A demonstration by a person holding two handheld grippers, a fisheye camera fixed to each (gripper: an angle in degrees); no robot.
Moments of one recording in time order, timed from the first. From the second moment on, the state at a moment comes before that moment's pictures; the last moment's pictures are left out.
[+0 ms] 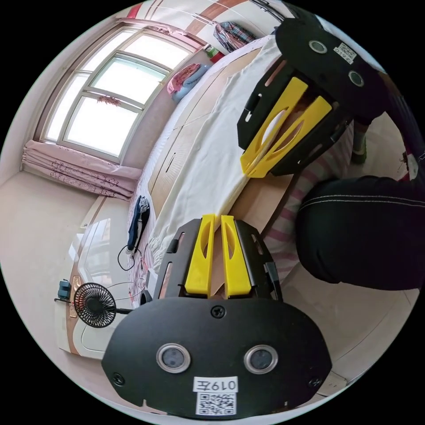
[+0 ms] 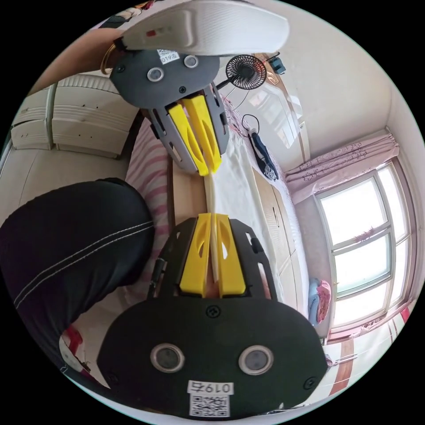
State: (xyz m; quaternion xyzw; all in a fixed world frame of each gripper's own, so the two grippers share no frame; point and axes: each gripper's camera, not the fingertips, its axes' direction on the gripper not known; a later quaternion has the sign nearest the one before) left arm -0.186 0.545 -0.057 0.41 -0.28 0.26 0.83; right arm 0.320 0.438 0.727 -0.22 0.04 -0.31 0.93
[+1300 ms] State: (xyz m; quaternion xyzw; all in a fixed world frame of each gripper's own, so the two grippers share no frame) left arm -0.253 0.527 -0.062 0.33 -0.34 0.23 0.85; right arm 0.269 0.406 0.736 -0.22 0.10 -0.37 0.89
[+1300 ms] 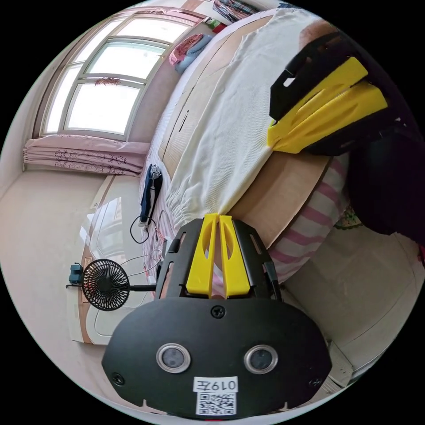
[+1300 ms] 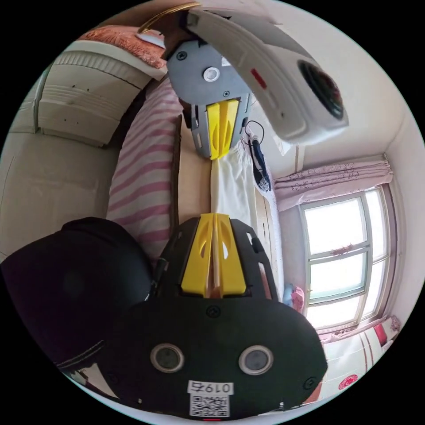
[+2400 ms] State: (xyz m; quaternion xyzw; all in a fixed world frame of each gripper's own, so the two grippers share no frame) left arm 0.065 0.513 -0.303 0.53 -0.12 0.43 0.72; right arm 0.572 0.514 0.423 -0.36 0.23 -0.19 0.89
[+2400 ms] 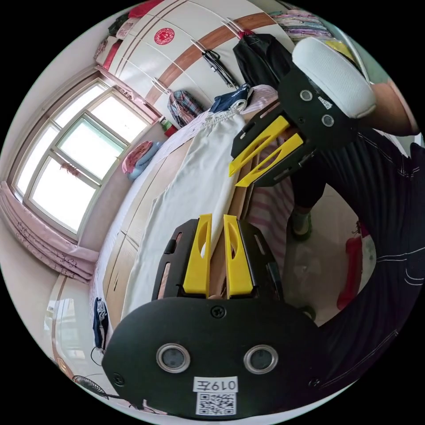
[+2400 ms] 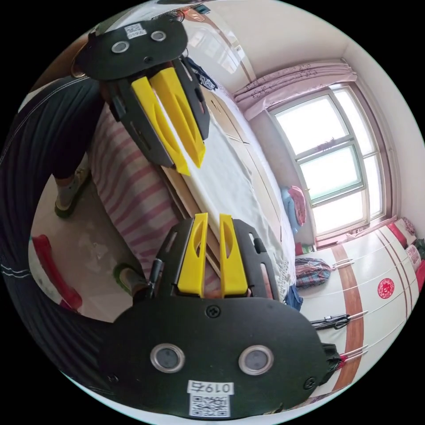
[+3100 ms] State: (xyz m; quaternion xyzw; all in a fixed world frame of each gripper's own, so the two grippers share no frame) left arm 0.106 0.470 -0.405 0.50 -0.14 0.43 0.74; right arm 0.607 0.495 0.386 -0.36 0.23 -0.22 0.88
